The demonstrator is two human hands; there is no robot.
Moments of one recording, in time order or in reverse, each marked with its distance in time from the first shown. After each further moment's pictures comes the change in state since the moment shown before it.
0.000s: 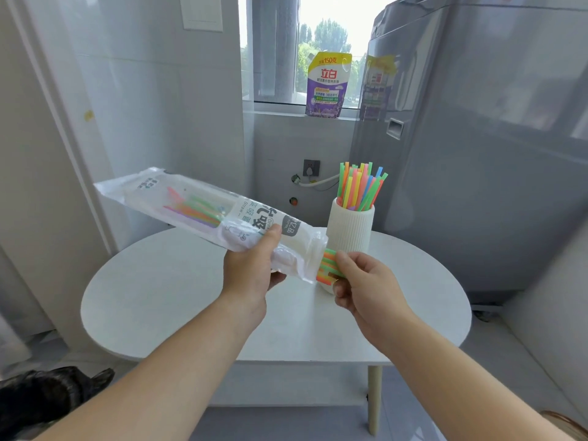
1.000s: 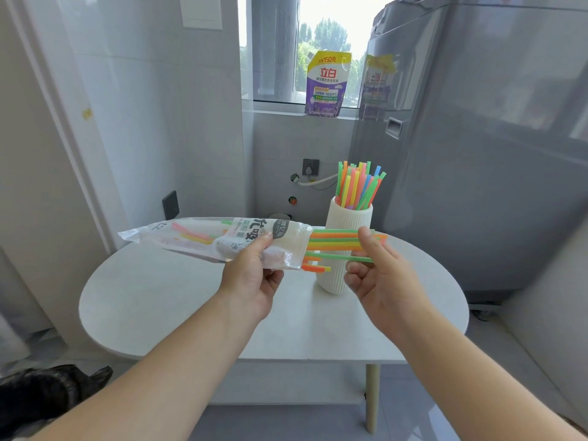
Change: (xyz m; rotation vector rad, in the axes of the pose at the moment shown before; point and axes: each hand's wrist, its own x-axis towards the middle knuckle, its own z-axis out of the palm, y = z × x) left_hand -0.004 0.003 0.005 -0.261 0.059 -0.273; right_hand 0.003 -0.015 -0.016 0.407 -0.071 -0.030
